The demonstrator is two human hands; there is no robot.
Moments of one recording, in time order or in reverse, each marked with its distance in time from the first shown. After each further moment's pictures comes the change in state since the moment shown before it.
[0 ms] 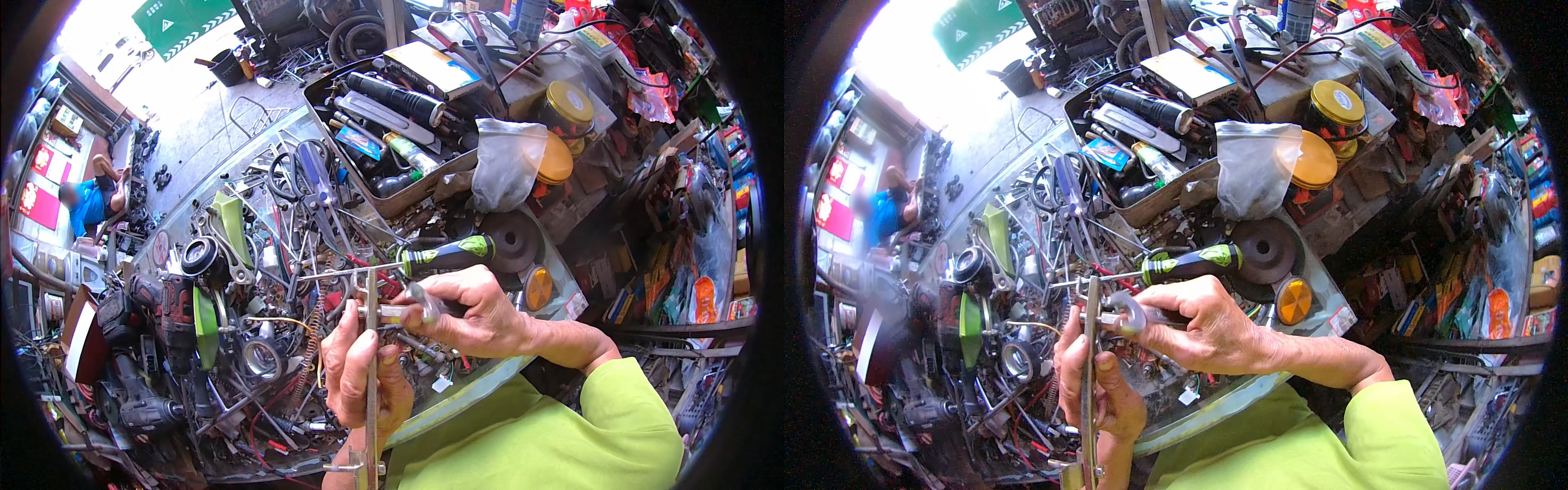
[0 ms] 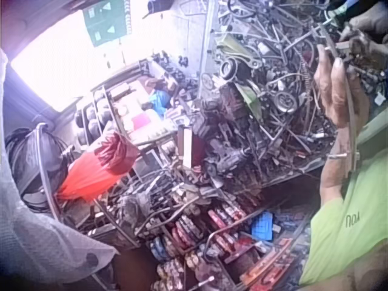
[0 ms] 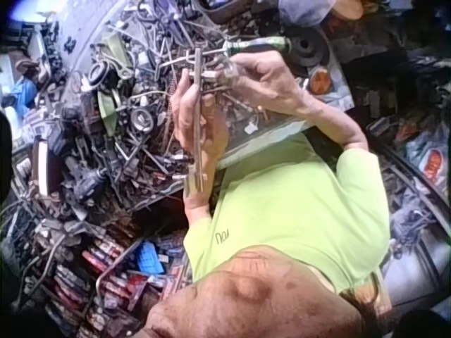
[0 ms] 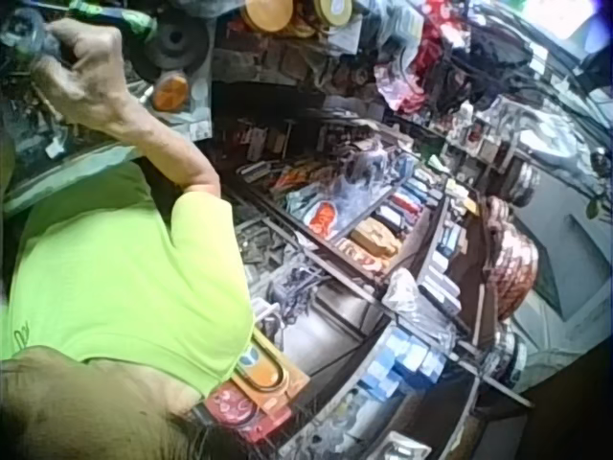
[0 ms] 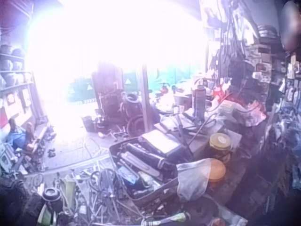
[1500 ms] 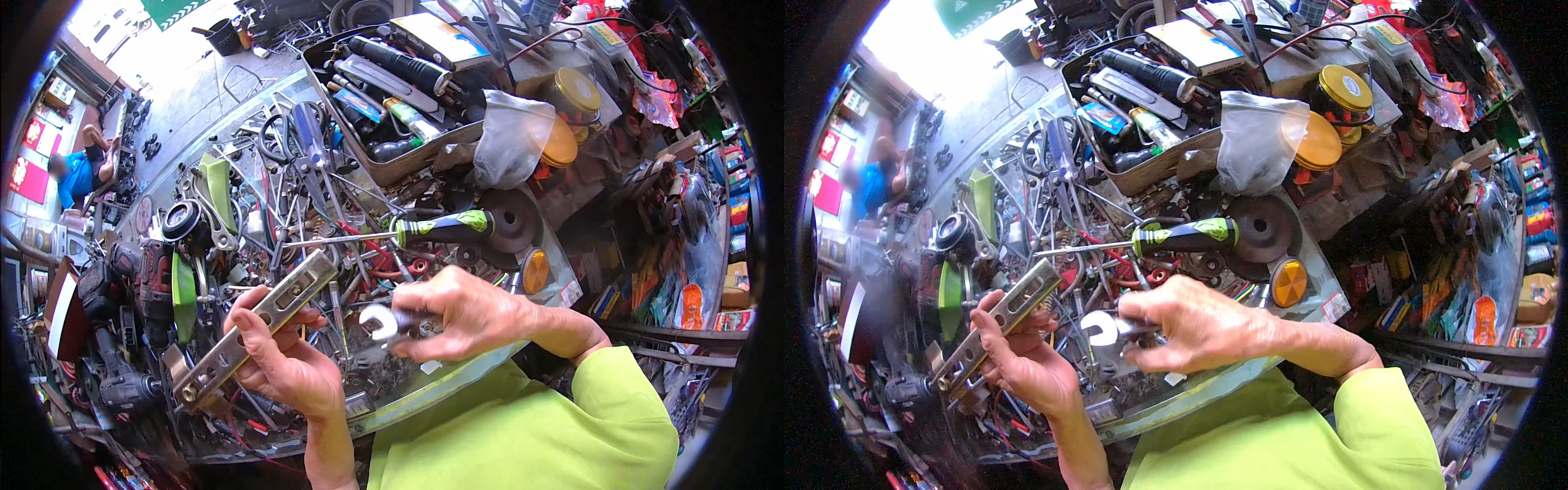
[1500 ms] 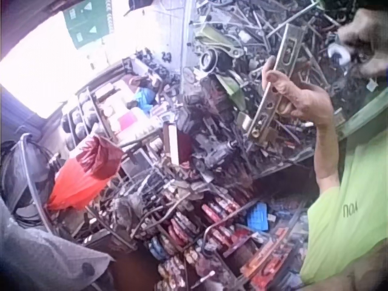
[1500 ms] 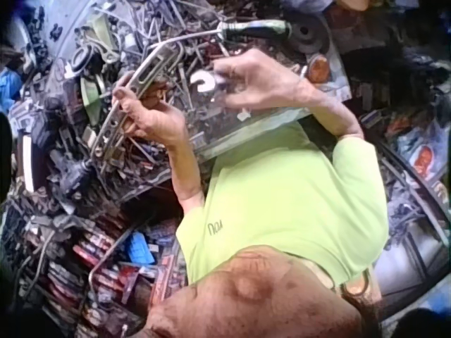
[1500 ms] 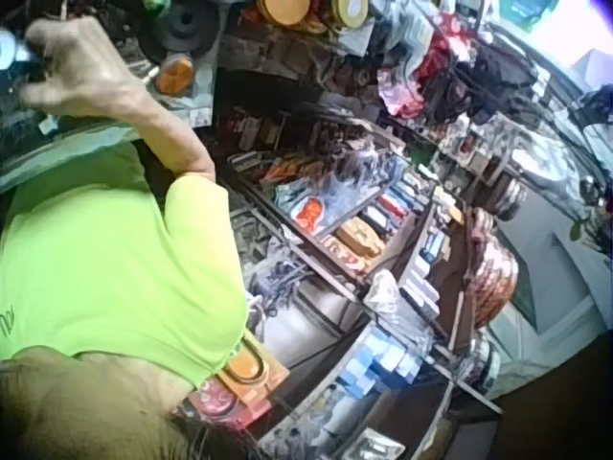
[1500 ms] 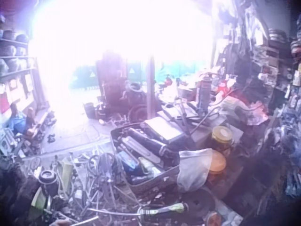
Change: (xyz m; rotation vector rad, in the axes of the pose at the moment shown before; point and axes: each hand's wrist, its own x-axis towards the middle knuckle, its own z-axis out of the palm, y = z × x) left_hand 0.023 -0.010 -0.017 -0.395 0.511 -0.679; right_hand 0.000 0.005 0.005 -0.157 -0.352 0.041
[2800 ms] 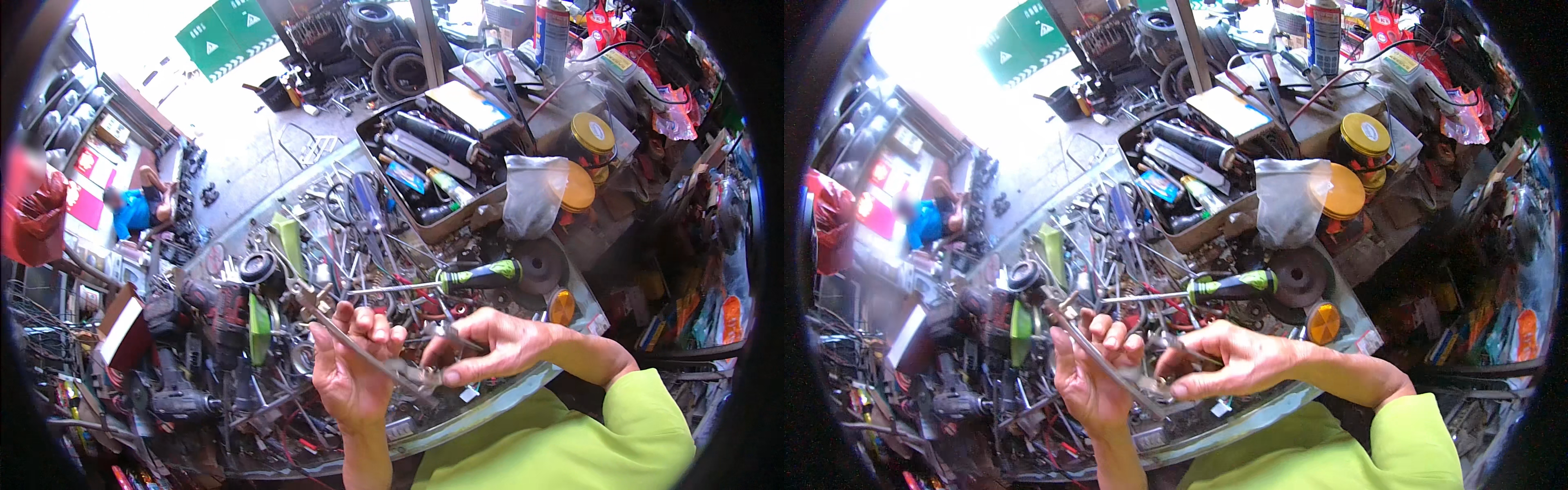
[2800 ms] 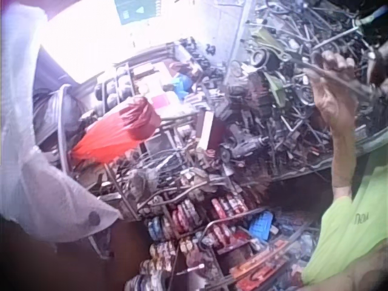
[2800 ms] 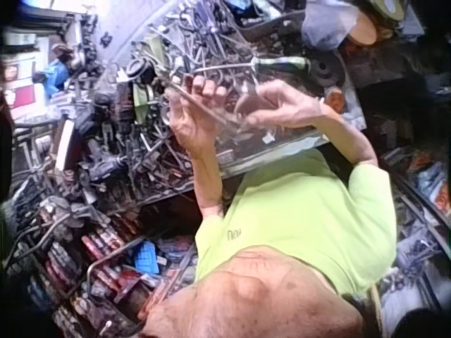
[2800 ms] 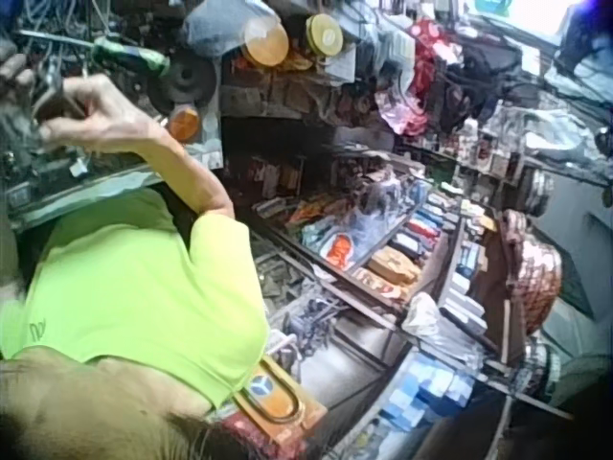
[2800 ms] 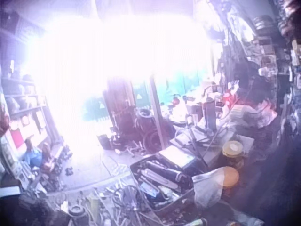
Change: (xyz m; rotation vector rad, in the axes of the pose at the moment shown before) left_hand 0.009 0.015 0.000 -0.988 -0.466 -0.744; right_hand -0.007 -0.011 -0.006 0.755 -0.186 0.063
